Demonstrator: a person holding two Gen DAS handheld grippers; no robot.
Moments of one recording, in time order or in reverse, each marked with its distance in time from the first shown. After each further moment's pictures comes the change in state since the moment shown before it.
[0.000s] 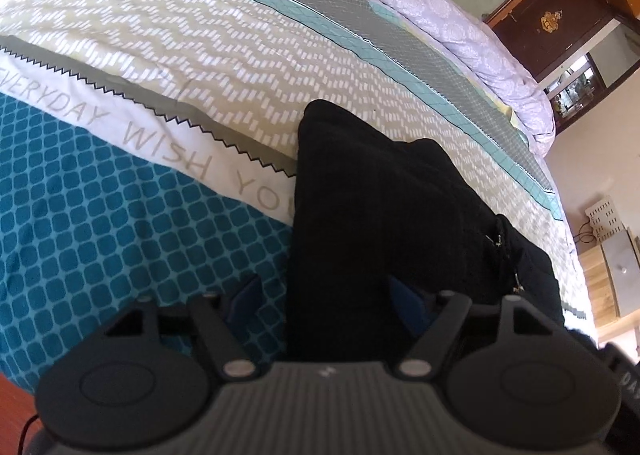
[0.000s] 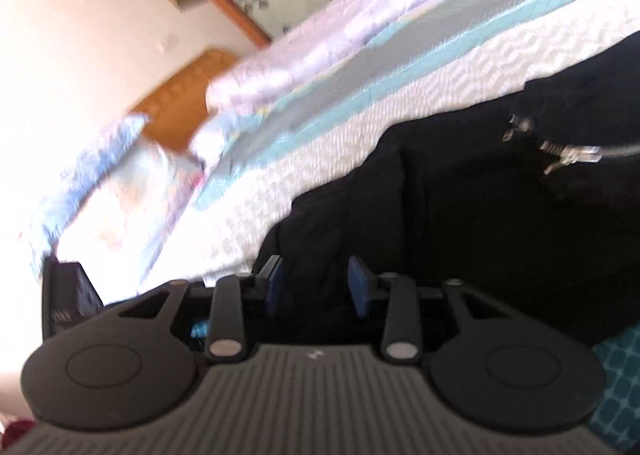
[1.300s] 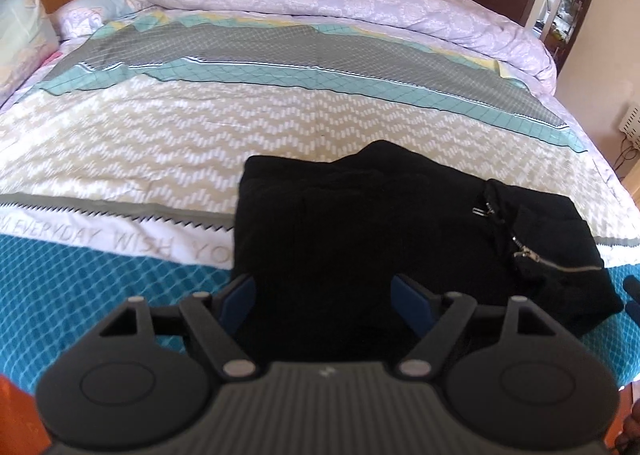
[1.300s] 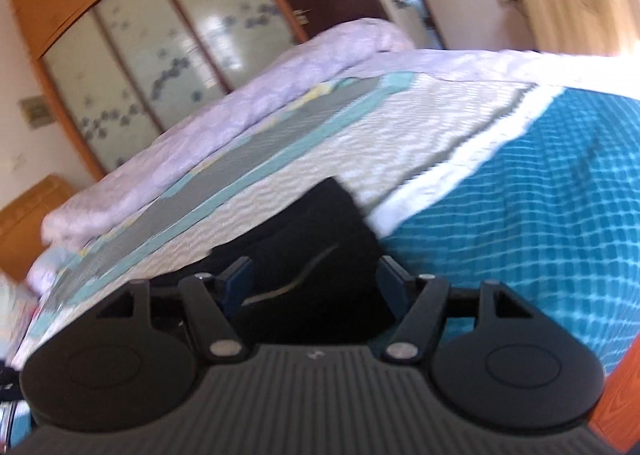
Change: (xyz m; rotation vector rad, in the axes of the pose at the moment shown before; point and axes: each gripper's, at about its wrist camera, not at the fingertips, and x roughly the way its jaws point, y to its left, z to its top) left arm -0.019 -0.099 -0.020 0.333 -0.082 0.237; right arm -0.132 -0.119 0.009 0.091 -0.468 -0.499
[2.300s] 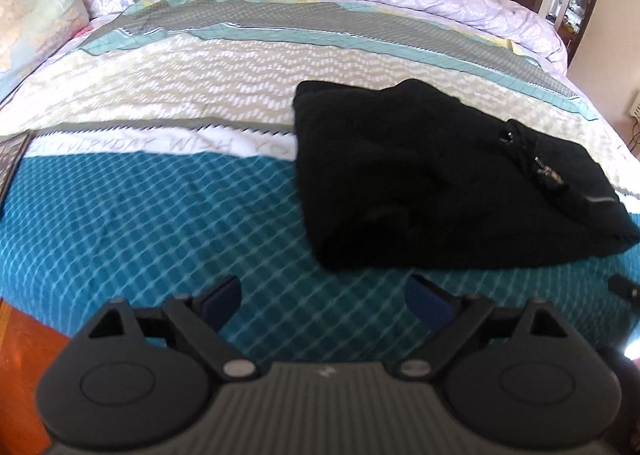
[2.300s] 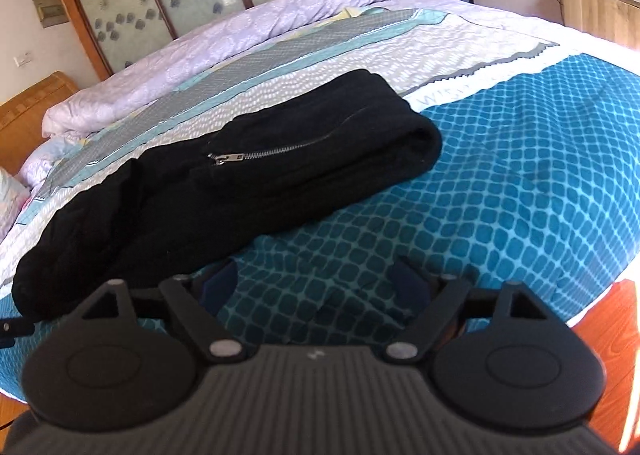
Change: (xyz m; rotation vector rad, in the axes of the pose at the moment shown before) left arm -0.022 0.031 -0.086 -0.007 0.012 0.063; right arm -0.024 0.021 -0.061 -0.154 0.197 -0.060
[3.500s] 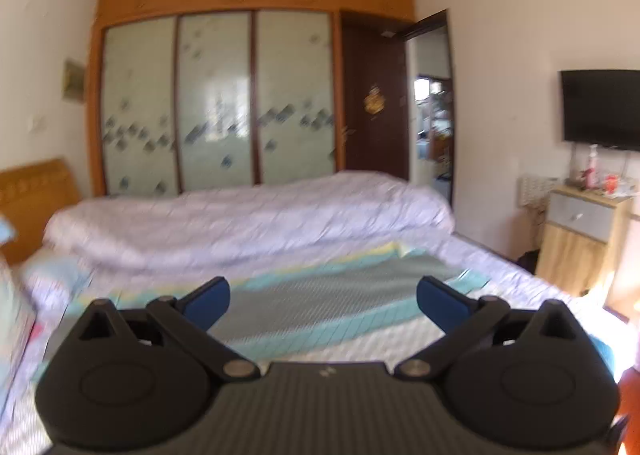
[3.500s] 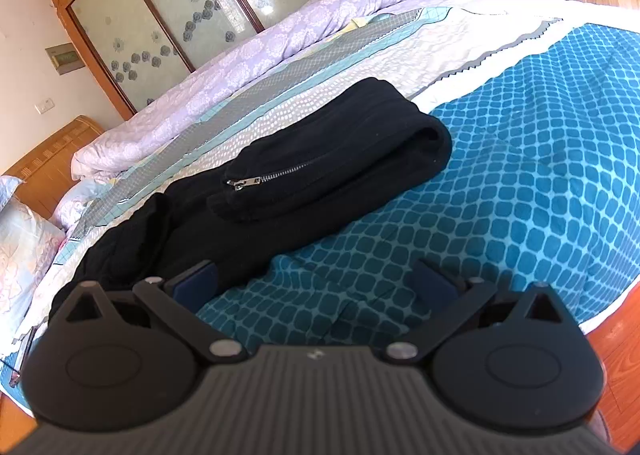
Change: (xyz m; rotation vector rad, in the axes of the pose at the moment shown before) left arm -0.238 -0.054 0.207 0.385 -0.613 -0.234; right arm -0.003 -0.028 0.001 0.112 -0.045 0.136
